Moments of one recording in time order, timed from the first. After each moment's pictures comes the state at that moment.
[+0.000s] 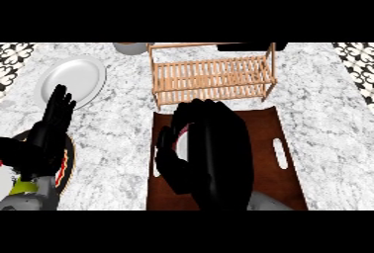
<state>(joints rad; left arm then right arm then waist) -0.07 0.28 -0.04 -1.66 0.11 0.26 0.14 -0.66 -0.02 0.67 -1.86 0.99 -0.04 1.19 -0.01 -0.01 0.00</state>
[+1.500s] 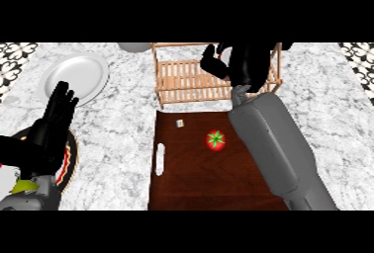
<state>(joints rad) -0.09 0.23 -0.01 -1.70 0.07 0.22 0.18 -0.86 0.00 0.14 -1.17 0.97 -0.37 0.74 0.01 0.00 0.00</state>
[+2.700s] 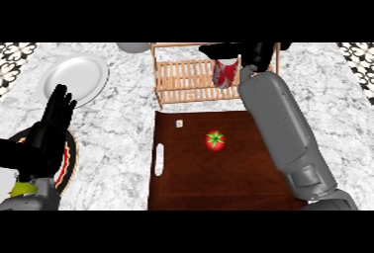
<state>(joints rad) -0.07 0.21 0.03 -1.69 0.05 0.17 0.16 -1.00 -0.02 -0.08 -0.87 0.59 -0.58 0.35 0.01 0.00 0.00</state>
